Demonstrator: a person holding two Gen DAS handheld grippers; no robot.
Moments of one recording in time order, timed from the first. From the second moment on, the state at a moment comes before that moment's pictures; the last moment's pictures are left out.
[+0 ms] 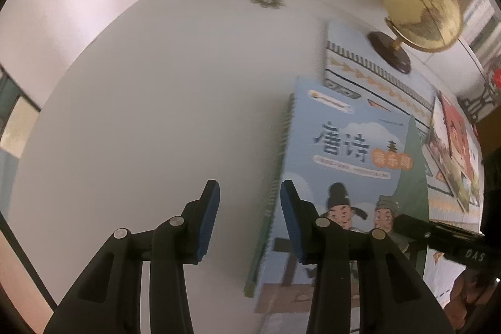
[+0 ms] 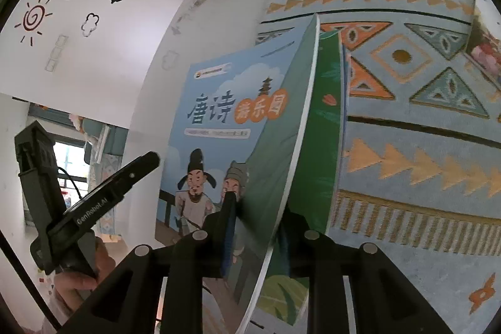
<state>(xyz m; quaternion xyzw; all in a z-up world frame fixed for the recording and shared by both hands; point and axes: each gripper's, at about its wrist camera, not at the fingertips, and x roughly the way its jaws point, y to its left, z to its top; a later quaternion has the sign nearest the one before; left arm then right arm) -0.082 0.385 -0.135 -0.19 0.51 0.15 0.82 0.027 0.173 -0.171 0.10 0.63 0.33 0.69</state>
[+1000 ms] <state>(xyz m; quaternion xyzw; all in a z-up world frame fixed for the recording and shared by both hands) 0.048 0.186 -0.114 -0.06 0.55 0.03 0.83 0.075 -0.063 -0.128 0.17 0.56 0.22 0.78</state>
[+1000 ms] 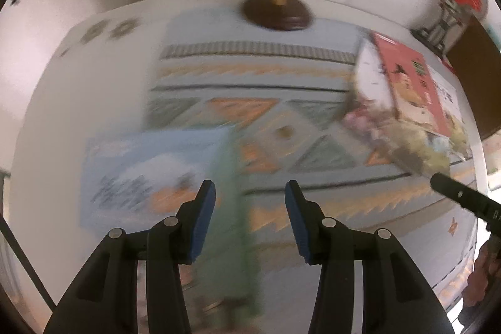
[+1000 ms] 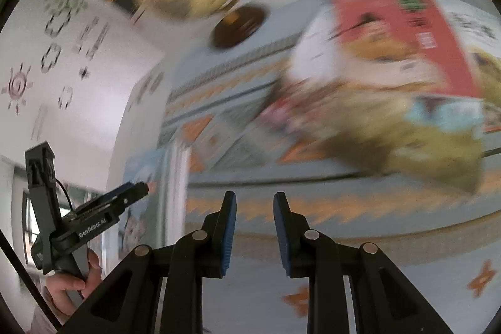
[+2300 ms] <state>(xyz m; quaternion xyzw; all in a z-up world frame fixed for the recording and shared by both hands) 0.206 -0.032 -0.165 0.01 0.58 -0.12 0.81 0.204 -0.238 -0.171 0.23 0.54 0.15 0.80</state>
